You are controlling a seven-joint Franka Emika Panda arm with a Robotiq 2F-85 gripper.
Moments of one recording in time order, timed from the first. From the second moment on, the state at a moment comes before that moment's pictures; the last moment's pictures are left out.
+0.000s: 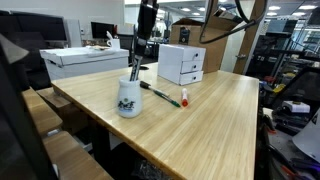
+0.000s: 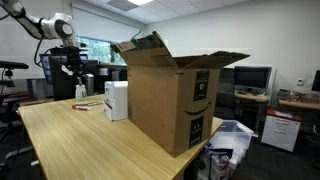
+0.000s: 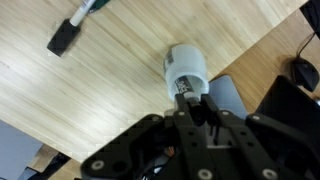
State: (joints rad) arm 0.31 0.08 0.29 -1.96 -0.09 2.24 -0.01
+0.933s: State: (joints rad) arm 0.33 0.09 0.29 -1.91 -0.19 1.93 0.10
